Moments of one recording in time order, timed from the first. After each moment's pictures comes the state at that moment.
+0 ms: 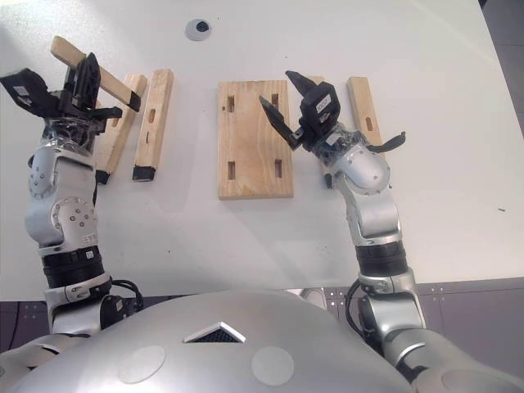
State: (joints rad) left arm -0.04 0.27 0.25 -0.13 -0.52 0.20 -0.23; right arm -0.09 -0.25 0.16 -0.12 0.15 0.08 0.50
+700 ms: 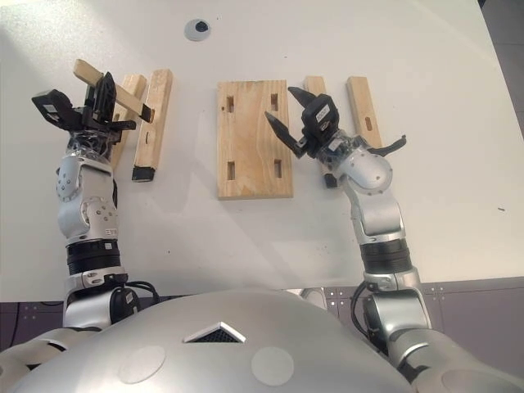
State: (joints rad) left arm -0.09 0.19 0.27 0.15 -0.46 0.01 -0.36; right arm -0.09 -0.29 0.16 -0.04 0.13 0.04 0.57
